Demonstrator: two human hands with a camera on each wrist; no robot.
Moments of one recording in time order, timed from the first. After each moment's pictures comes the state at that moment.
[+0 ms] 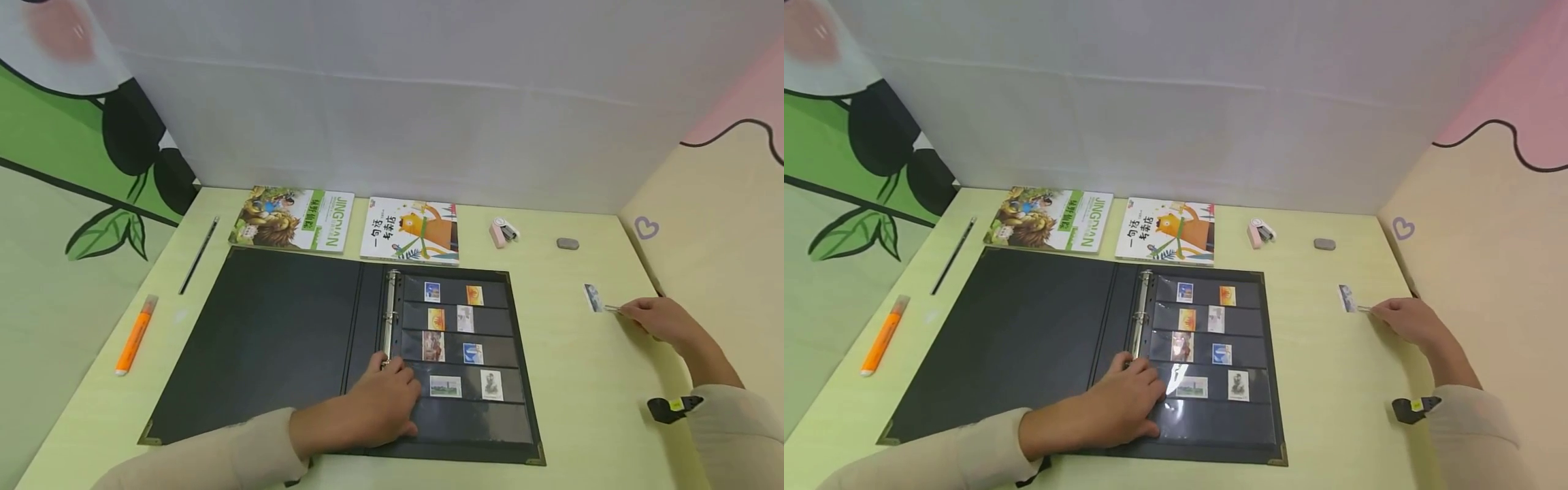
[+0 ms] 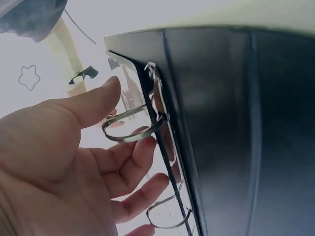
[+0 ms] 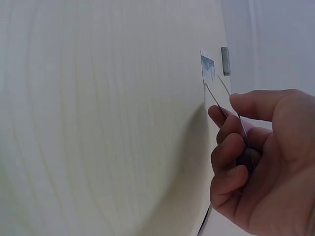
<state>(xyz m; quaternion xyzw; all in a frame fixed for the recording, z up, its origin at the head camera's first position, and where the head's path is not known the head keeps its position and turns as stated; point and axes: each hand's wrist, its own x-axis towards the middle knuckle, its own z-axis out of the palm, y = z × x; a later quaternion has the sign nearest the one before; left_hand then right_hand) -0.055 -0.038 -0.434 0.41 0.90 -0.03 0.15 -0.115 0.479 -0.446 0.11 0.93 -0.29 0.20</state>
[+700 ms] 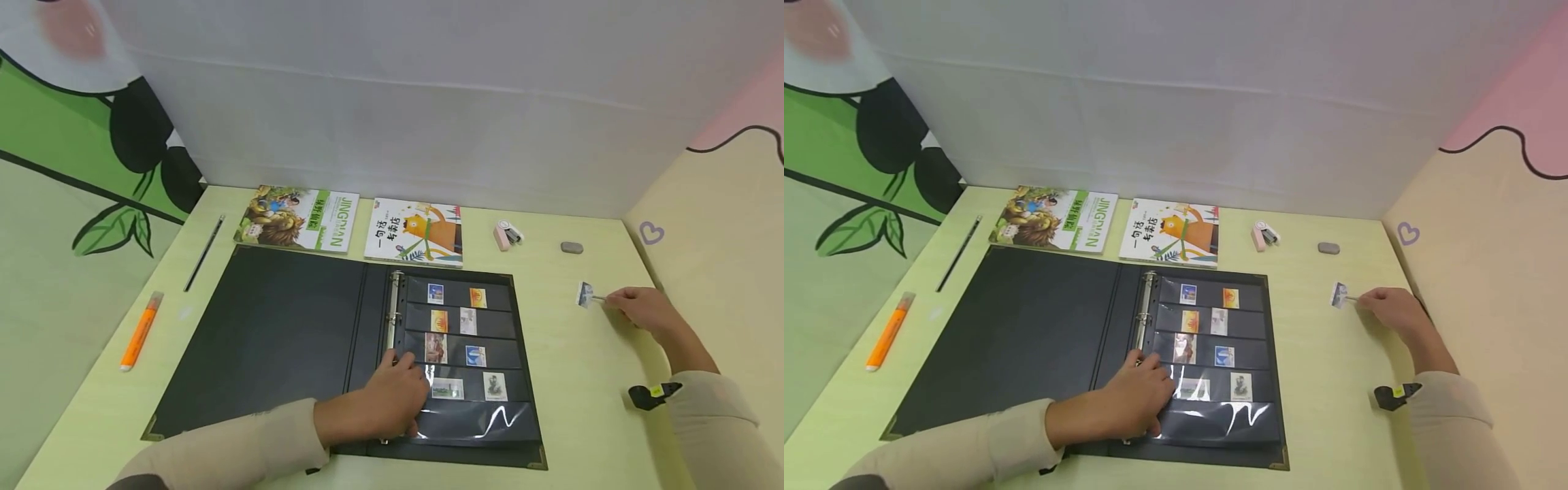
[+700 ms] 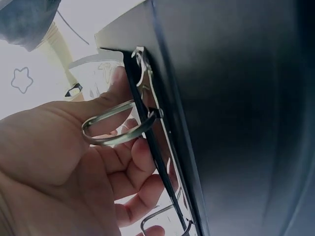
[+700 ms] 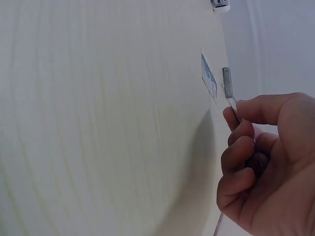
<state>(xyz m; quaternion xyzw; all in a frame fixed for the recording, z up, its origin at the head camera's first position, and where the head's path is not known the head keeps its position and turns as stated) -0.061 -0.018 -0.441 0.40 0.90 -0.06 0.16 -0.144 0.459 -0.451 0.12 0.94 -0.29 0.16</state>
